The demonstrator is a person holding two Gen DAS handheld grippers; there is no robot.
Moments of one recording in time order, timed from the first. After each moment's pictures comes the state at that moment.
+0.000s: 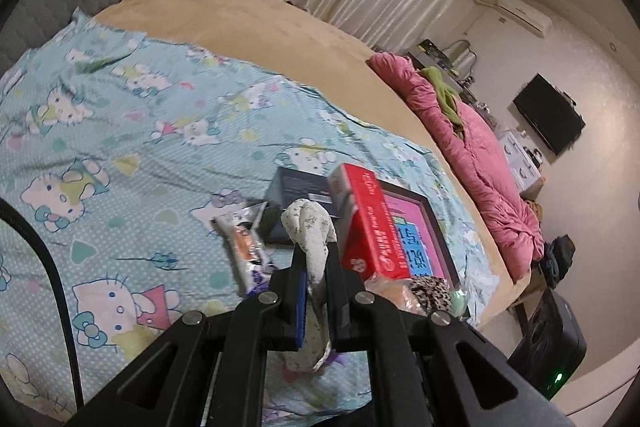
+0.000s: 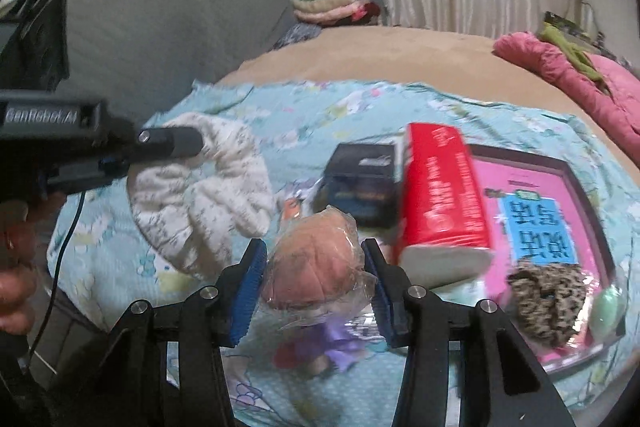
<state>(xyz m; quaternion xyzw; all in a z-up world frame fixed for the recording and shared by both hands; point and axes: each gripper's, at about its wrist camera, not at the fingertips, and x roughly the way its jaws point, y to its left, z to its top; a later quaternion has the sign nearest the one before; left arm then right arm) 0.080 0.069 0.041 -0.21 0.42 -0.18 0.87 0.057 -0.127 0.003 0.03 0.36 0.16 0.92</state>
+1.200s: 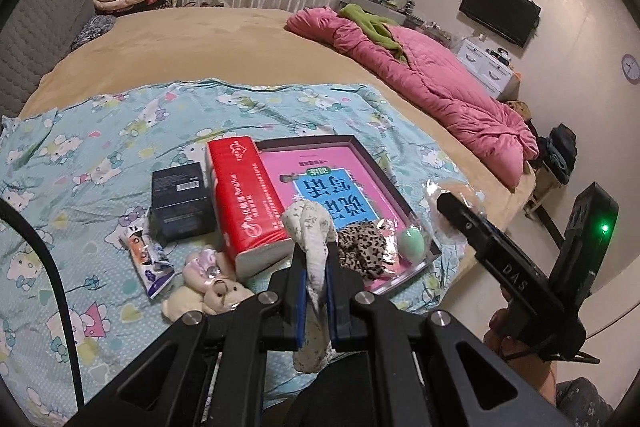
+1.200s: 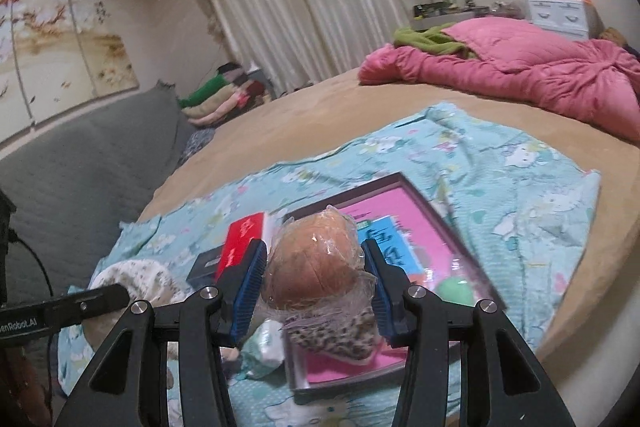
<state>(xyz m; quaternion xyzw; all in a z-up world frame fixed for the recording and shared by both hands) 0.034 -0.101 0.084 -0.03 0.43 -0.26 0.87 -0.005 -0.336 0.049 0.20 0.26 -0.01 0.94</state>
